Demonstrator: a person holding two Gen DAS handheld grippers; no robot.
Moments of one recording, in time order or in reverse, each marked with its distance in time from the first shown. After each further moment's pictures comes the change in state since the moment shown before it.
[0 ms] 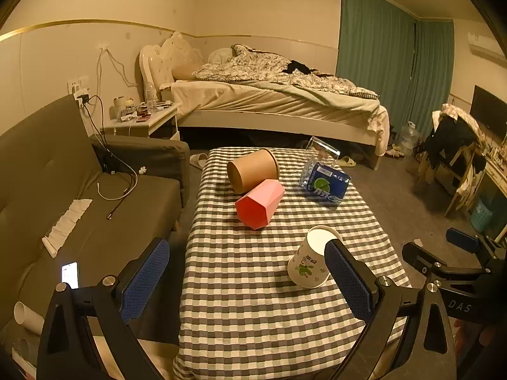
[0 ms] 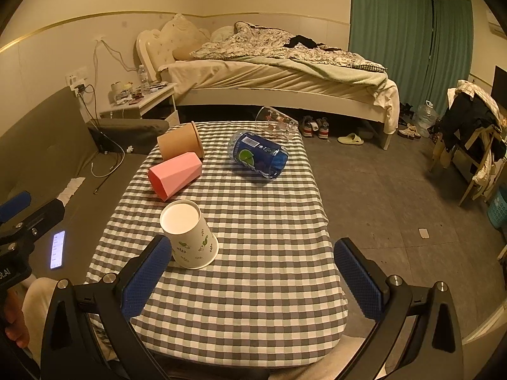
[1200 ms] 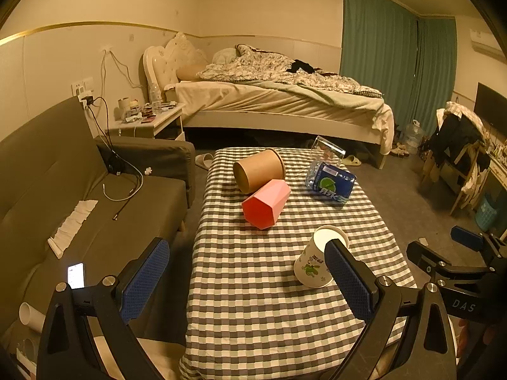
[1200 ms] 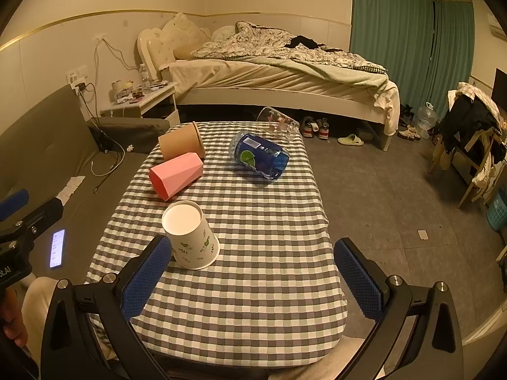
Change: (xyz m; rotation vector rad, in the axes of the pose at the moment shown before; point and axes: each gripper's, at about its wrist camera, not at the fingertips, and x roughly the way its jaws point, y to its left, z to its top) left arm -0.004 0.008 -0.001 0.005 -0.005 0.023; right arm -0.002 0.004 0.002 -0.007 0.002 -0.003
